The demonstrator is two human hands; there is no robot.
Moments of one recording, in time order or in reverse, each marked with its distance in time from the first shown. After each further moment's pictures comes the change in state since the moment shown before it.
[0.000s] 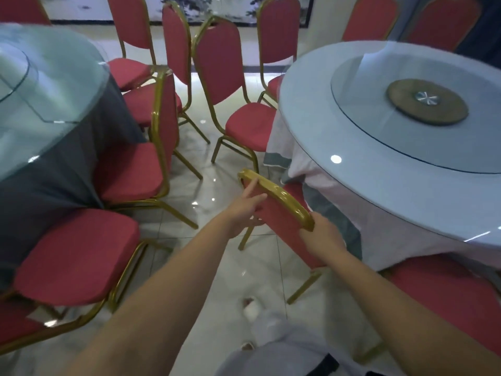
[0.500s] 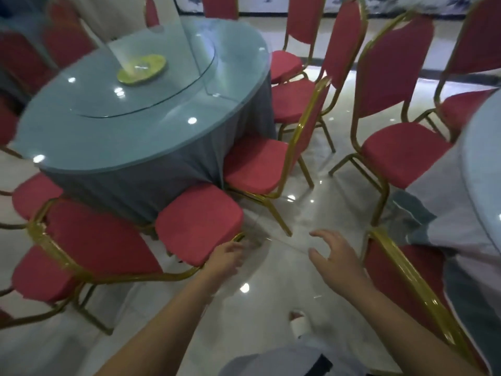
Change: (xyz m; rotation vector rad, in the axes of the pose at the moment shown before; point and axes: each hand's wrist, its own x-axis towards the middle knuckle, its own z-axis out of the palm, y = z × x) left_hand -0.100 -0.064 -0.218 -0.047 0.807 -0.203; right_hand 0.075 -0.178 0.115 0.067 -0.417 -0.579
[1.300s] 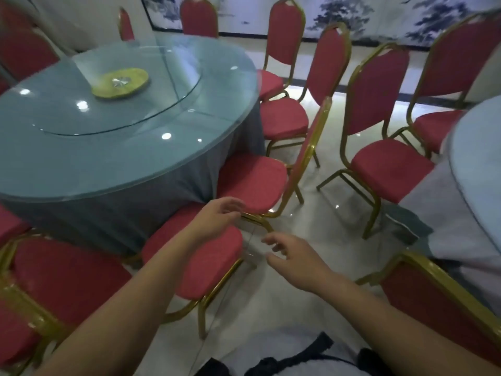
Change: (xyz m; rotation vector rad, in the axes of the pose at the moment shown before) left_hand 0.080 0.119 -0.126 0.346 -0.176 0.569; right_hand 0.080 -0.116 0.096 0.004 -0.173 -0.157
